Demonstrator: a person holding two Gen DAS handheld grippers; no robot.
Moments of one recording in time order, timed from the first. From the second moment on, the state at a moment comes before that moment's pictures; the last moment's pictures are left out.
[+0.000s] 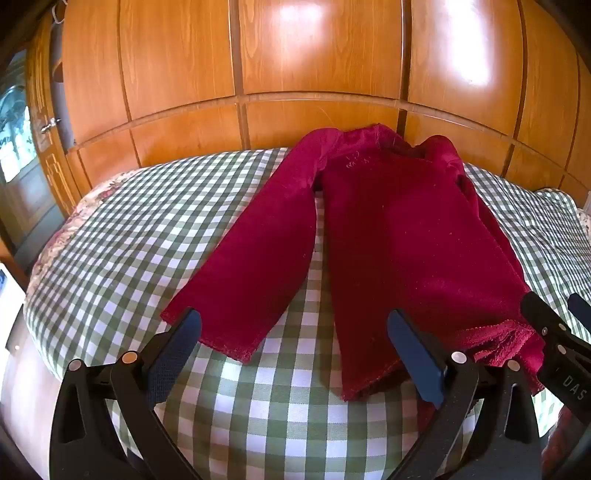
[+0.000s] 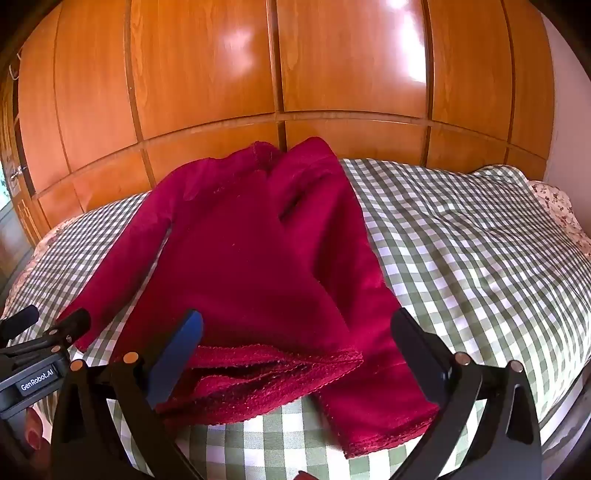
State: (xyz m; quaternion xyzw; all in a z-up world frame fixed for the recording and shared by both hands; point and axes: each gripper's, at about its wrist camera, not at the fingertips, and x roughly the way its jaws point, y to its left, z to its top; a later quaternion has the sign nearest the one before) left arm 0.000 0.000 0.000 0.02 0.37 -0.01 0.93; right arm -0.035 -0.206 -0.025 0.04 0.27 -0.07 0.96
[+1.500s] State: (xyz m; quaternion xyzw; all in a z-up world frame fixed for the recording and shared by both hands) left arm -0.001 -0.005 -0.003 0.01 0.37 -0.02 0.93; right arm -0.030 -0.211 -0.028 0.05 0.29 -0.07 0.95
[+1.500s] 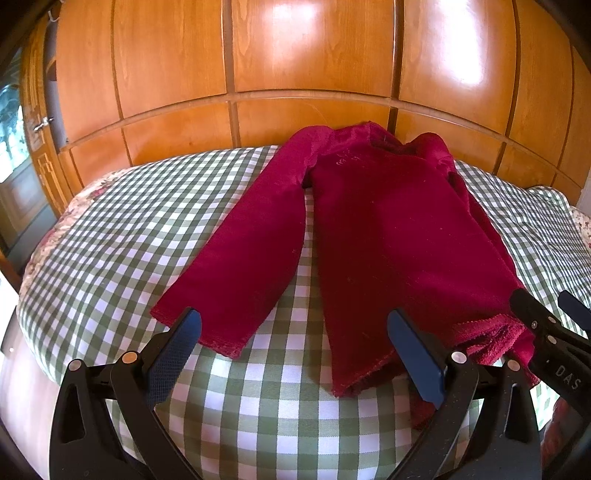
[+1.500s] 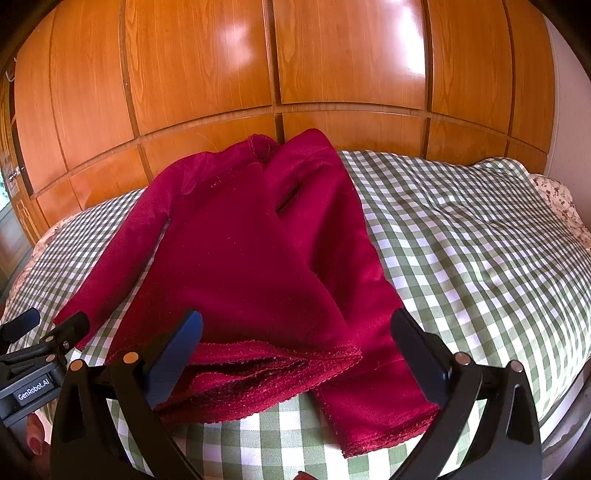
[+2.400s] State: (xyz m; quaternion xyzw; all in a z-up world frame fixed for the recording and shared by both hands) left arm 0.000 -0.005 -0.008 0.00 0.38 -0.04 0.92; right arm -0.029 -0.212 -0.030 0.05 0.30 -0.06 0.95
